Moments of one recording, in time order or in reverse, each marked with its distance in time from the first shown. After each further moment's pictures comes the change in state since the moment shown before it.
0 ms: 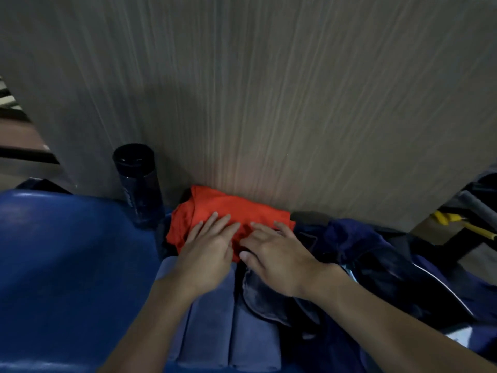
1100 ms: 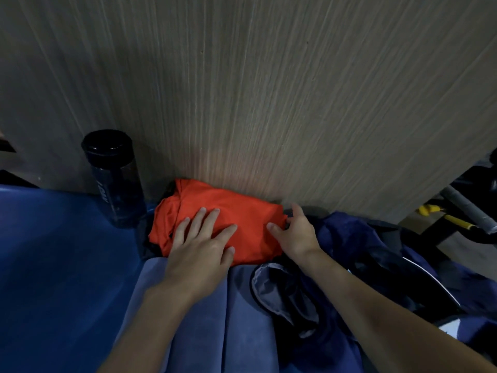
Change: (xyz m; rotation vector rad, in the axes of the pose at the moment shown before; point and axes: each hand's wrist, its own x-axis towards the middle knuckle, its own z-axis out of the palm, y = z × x) left_hand 0.005 0.002 0.015 0.133 0.005 -0.038; right_hand 0.028 0.056 0.029 0.795 0.409 0.796
